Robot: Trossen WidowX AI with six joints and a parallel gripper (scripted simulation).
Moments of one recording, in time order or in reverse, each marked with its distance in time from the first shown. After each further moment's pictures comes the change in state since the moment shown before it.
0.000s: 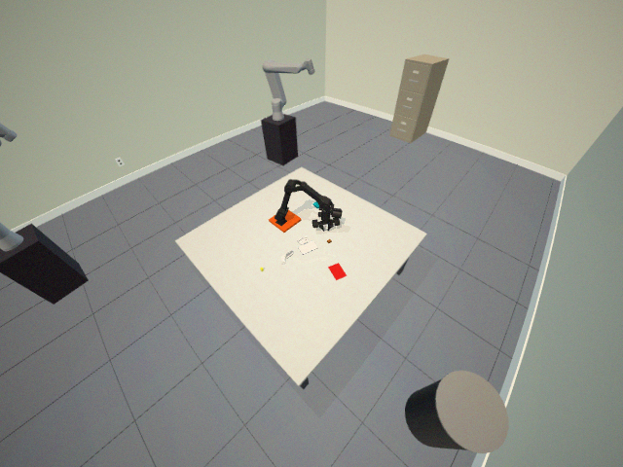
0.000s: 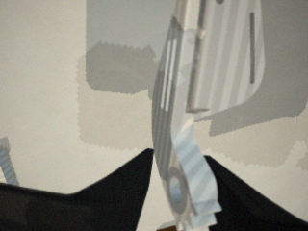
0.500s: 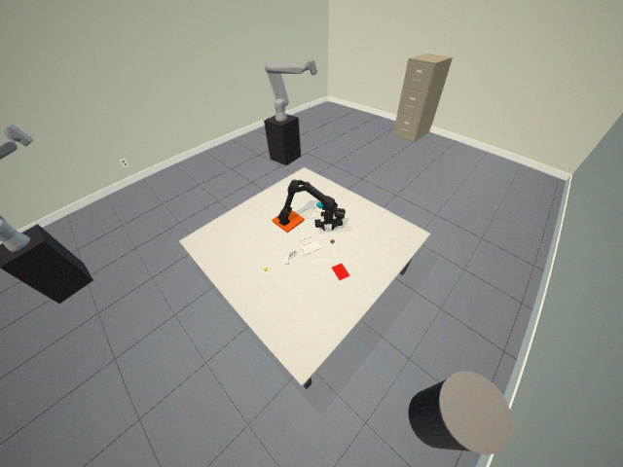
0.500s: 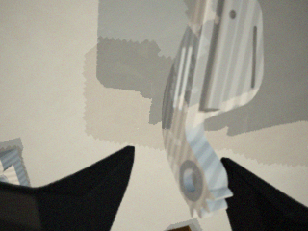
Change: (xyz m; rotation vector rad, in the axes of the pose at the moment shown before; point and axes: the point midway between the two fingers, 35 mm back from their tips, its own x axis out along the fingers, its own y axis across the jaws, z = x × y) arm -0.003 0.004 0.002 -0.001 -0.013 0.030
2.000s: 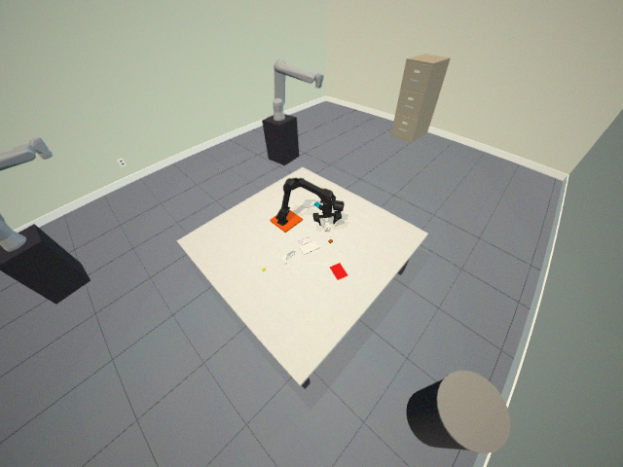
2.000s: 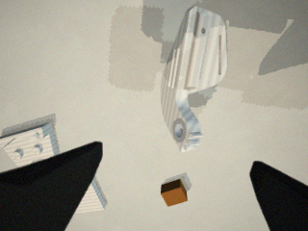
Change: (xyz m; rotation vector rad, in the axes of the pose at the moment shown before) arm -0.059 -0.002 -0.001 -0.004 0.008 -0.020
